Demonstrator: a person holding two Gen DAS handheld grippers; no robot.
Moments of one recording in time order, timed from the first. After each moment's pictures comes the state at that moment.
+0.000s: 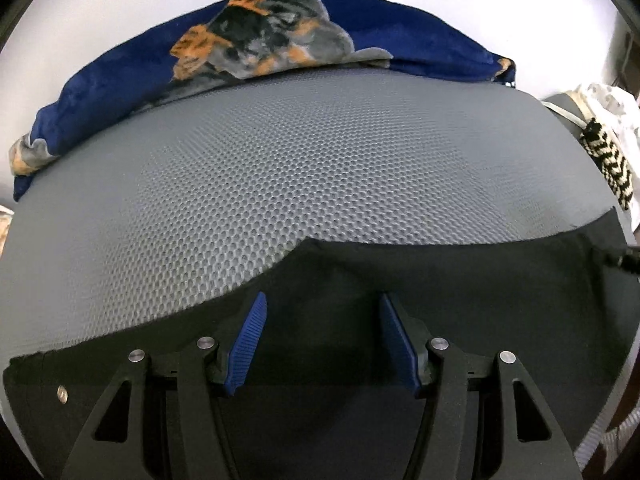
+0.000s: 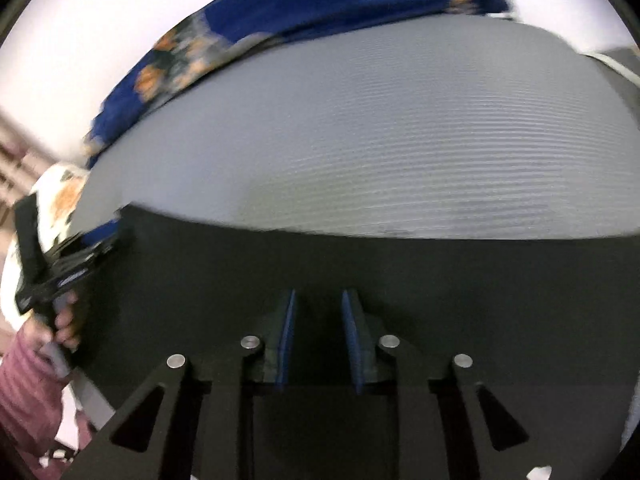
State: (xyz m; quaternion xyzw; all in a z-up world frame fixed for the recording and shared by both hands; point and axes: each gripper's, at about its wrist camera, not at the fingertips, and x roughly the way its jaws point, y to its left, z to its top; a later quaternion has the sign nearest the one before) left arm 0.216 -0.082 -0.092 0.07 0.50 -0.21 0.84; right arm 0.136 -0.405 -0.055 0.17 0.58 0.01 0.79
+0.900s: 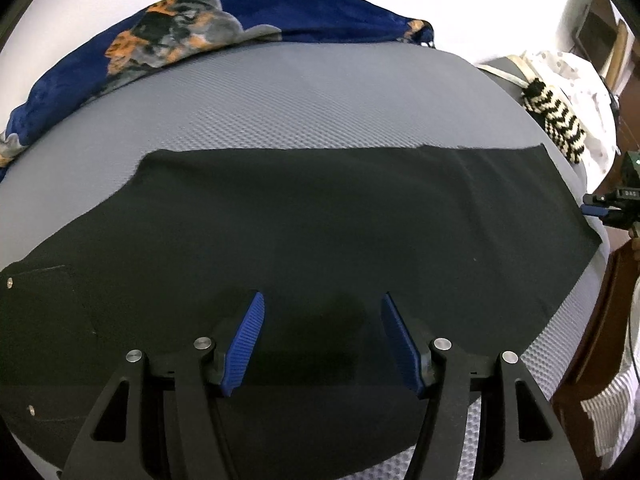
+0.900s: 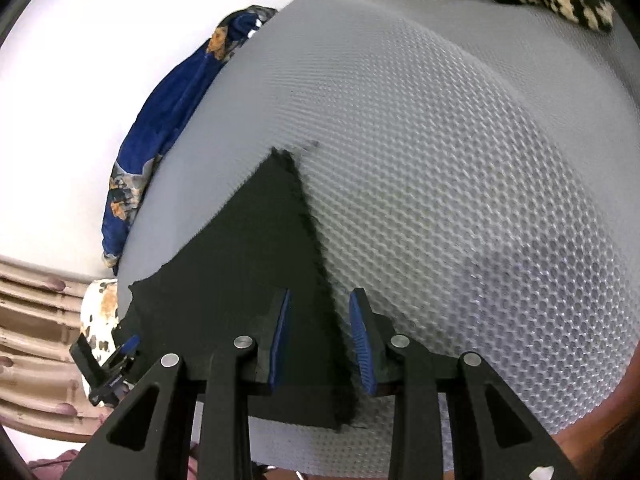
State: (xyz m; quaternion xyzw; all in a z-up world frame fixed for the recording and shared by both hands) left arm 0.110 -0.151 -0.075 0.08 0.52 -0.27 0.80; right arm -0.023 -0.655 -0.052 0.39 0.54 -0.05 0.74
